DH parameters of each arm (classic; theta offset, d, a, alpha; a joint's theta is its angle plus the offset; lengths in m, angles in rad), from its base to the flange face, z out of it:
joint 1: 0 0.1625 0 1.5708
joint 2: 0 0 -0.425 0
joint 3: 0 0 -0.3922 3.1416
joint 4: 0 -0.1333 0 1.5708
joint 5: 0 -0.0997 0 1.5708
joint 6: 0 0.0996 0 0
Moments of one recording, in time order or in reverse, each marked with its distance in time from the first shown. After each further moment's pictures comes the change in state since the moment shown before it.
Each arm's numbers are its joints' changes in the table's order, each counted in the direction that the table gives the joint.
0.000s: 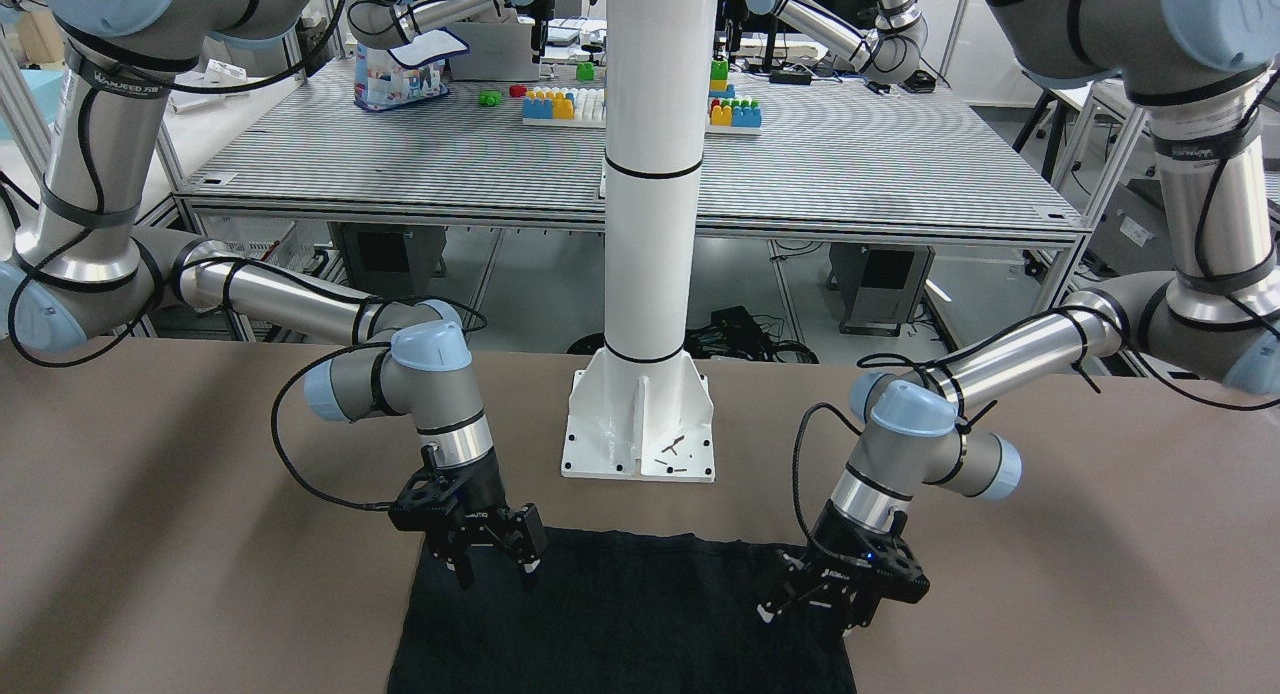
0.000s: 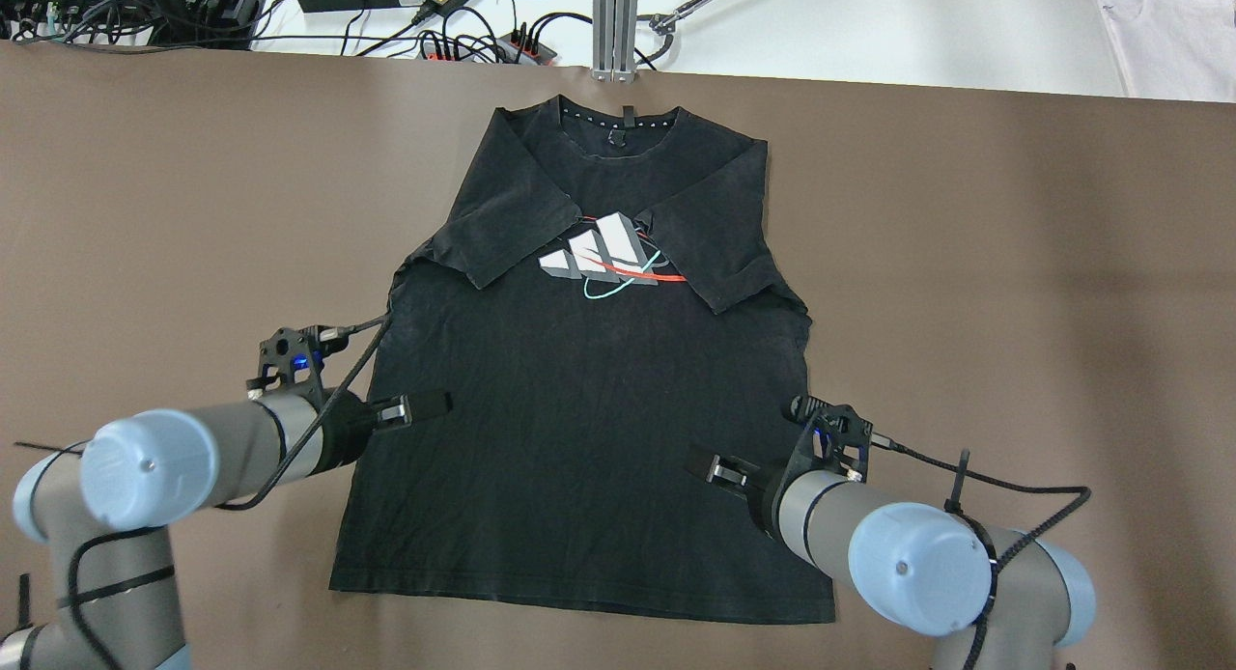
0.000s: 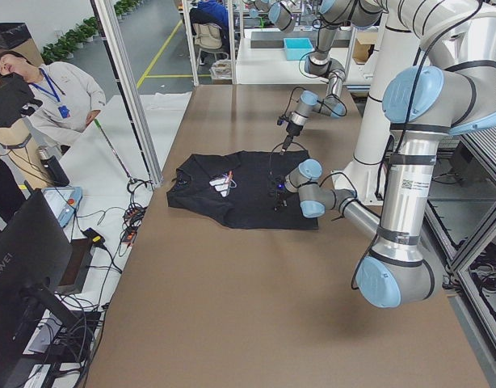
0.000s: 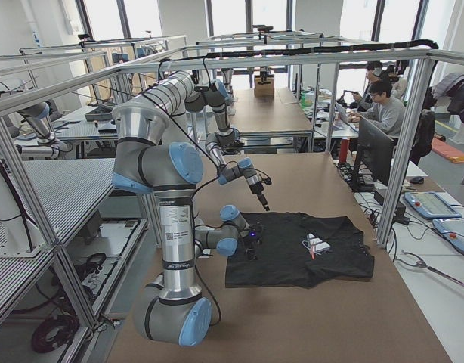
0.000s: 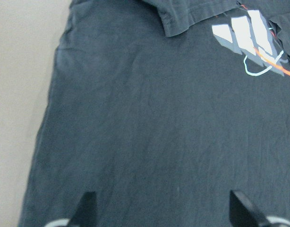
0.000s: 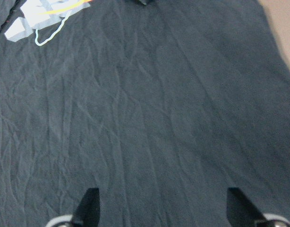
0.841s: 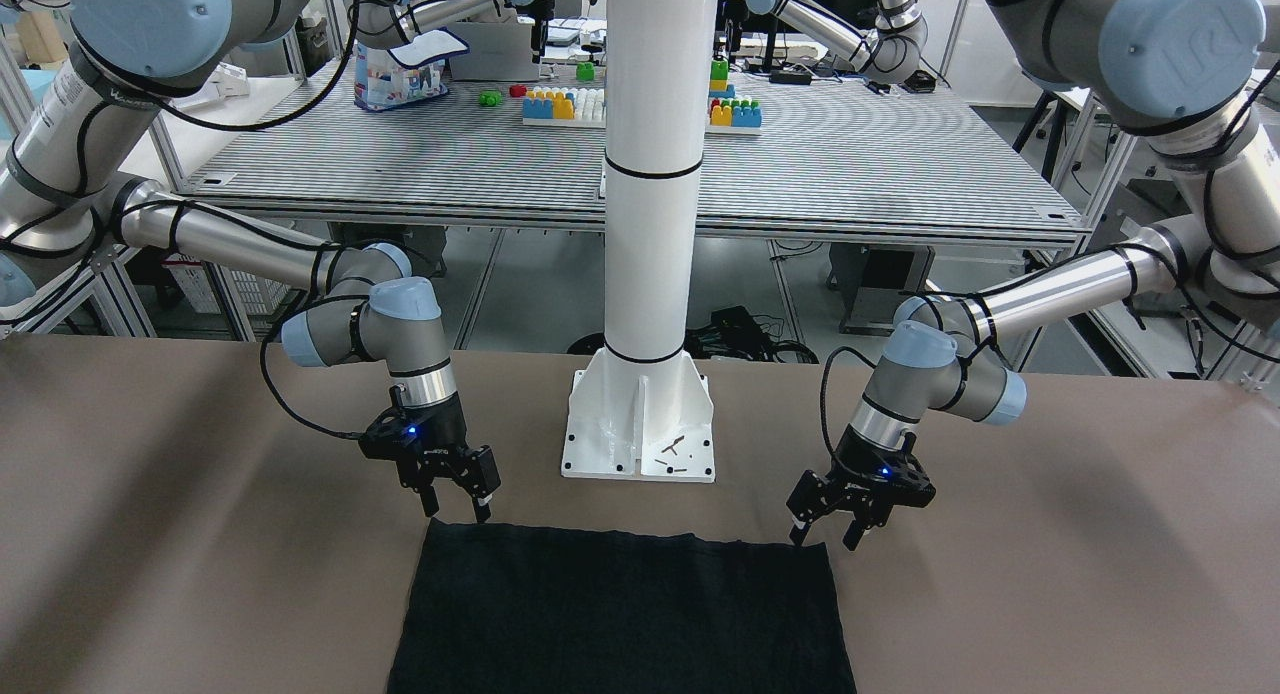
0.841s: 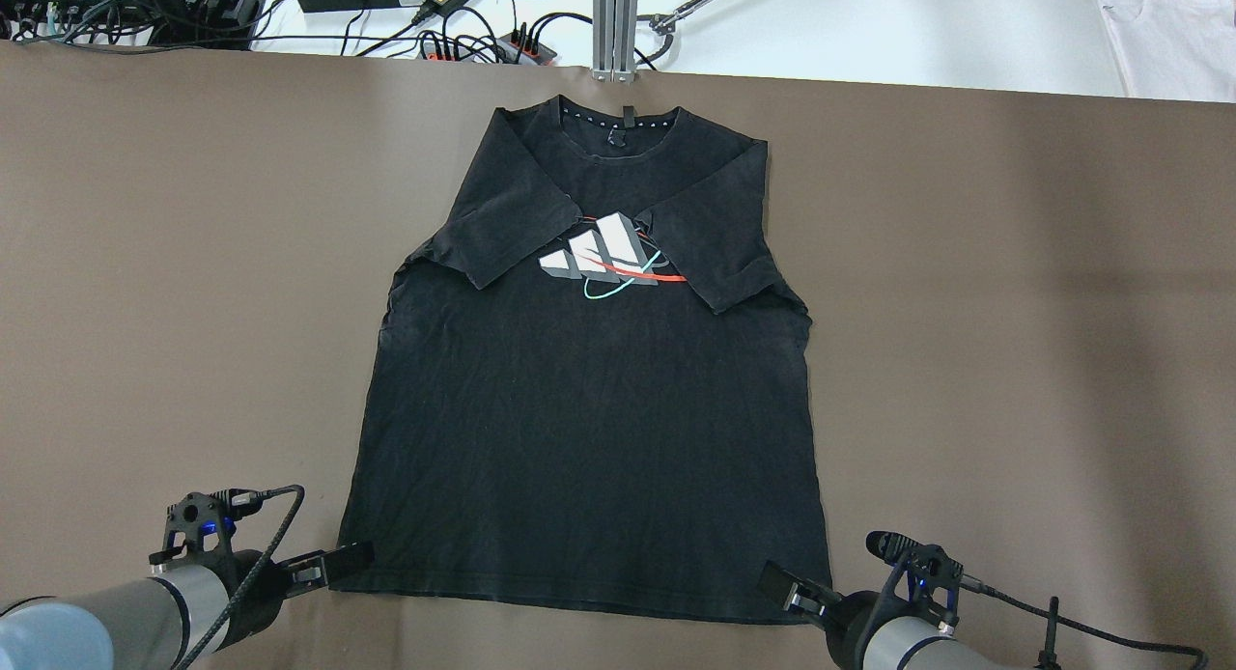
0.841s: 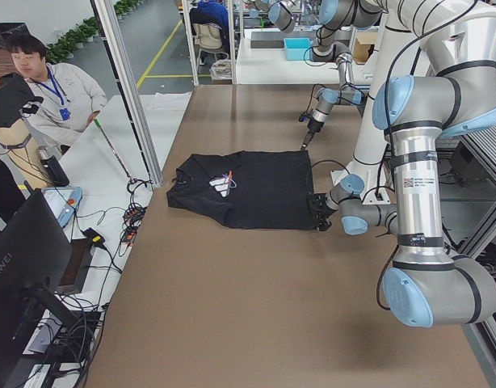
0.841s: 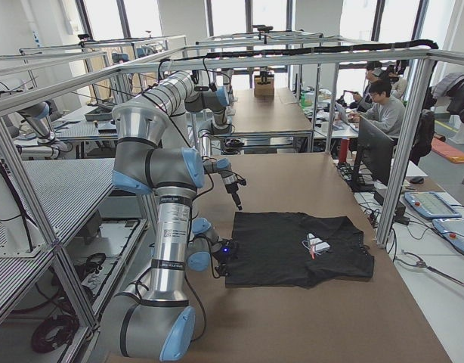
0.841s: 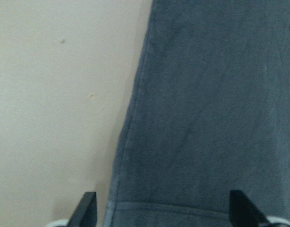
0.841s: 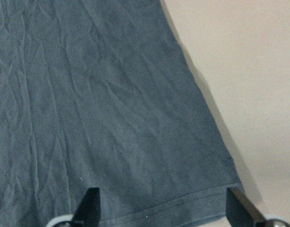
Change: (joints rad) left arm 0.293 0.301 -0.174 0.010 -0.178 -0.187; right arm -0.243 -0.281 0.147 -0.043 0.198 0.206
